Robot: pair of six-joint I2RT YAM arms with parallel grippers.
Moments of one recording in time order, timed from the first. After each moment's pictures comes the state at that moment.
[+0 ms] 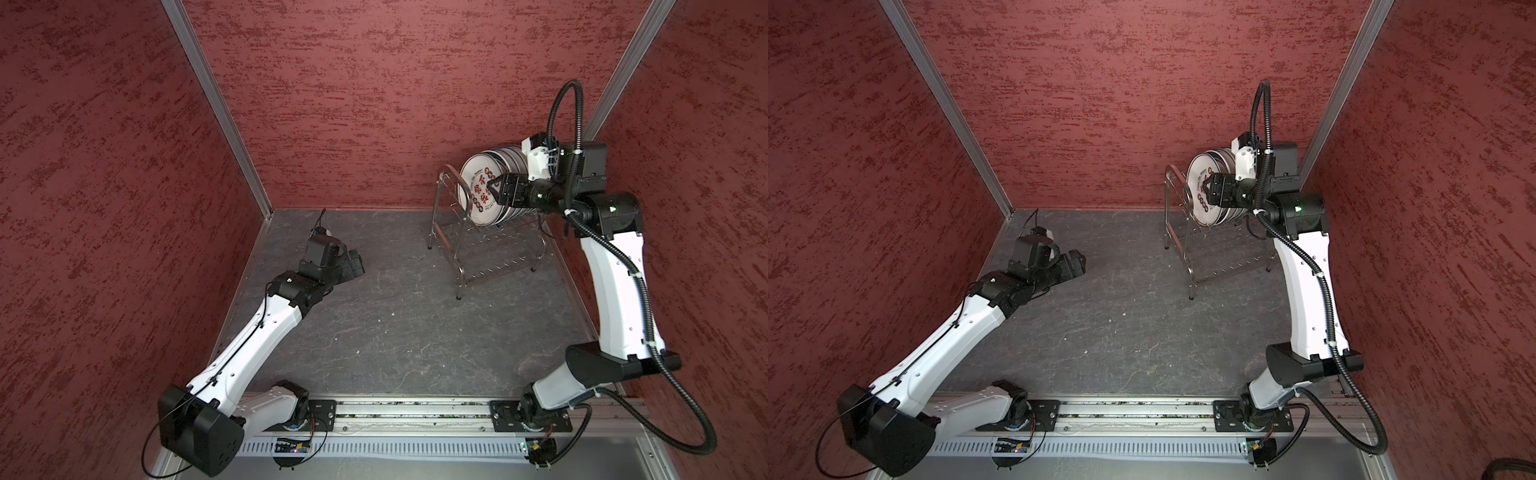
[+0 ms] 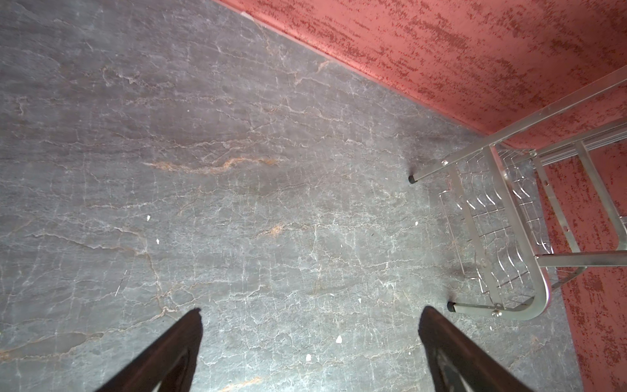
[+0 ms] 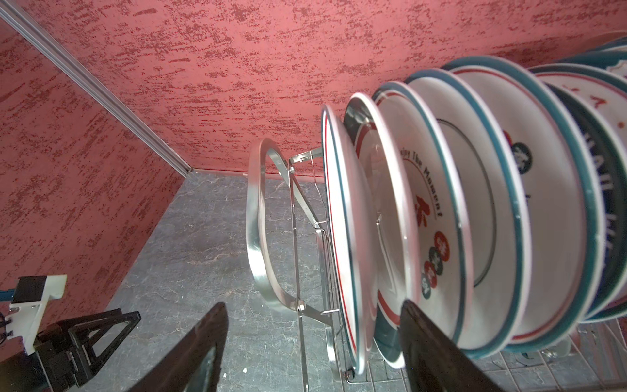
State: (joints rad) left arm -0.40 1.15 1.05 -0.63 -0.13 -0.63; right arm 0.15 1.59 2.22 -1.10 -0.24 0.18
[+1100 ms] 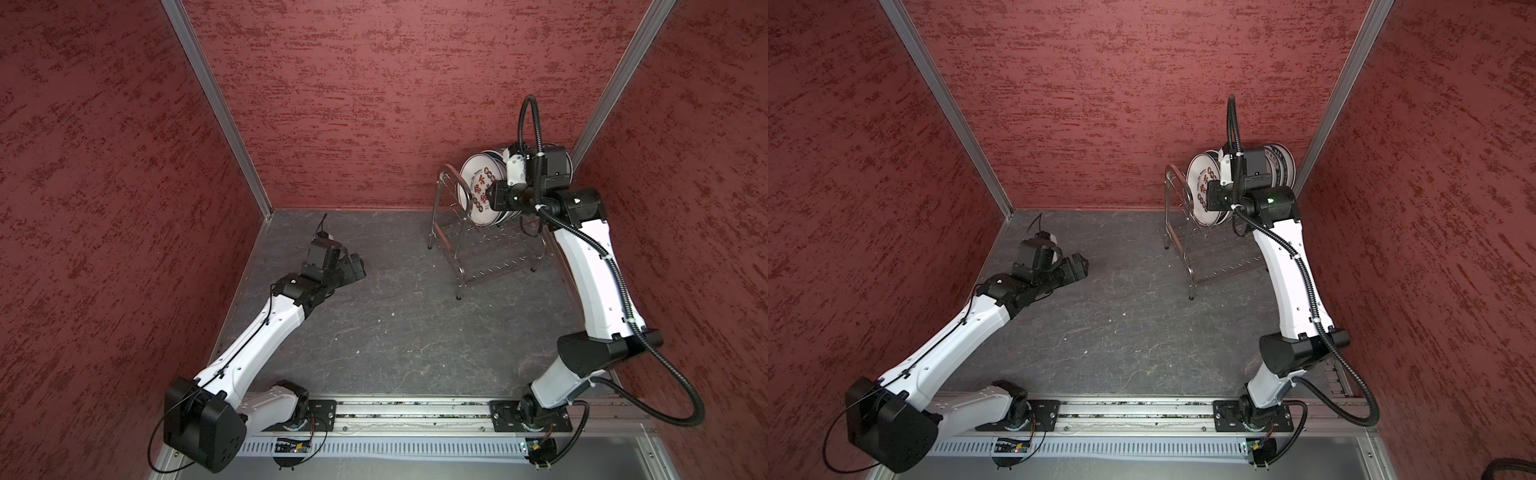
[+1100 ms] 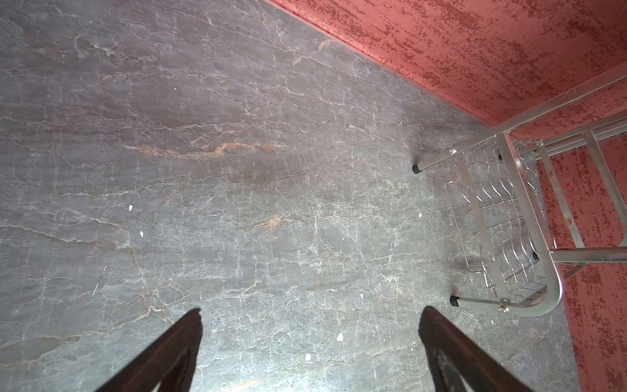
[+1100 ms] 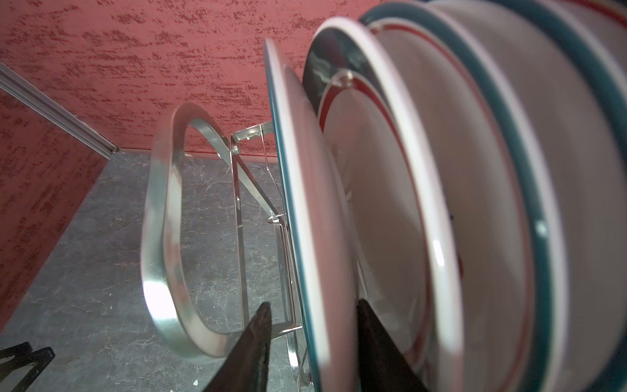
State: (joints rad) left arm -0.38 1.17 0.99 -0.56 -0.08 -0.64; right arm 0.23 1.68 2.17 -1.09 0.00 0.15
